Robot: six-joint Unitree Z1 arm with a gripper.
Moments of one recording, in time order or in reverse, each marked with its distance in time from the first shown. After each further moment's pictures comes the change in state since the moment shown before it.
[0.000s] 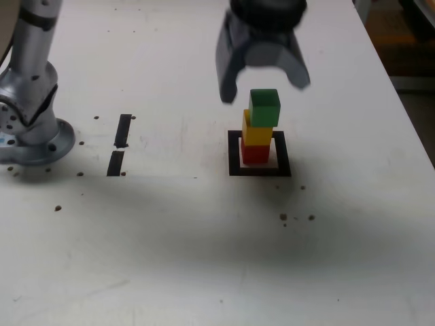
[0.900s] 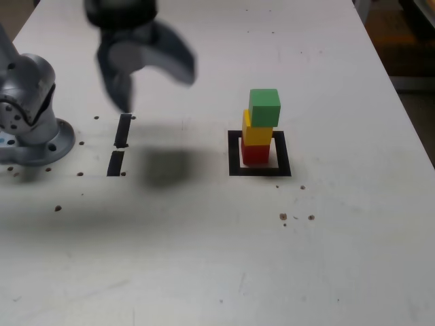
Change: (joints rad) arm 0.091 -0.617 0.929 -0.513 -0.104 0.127
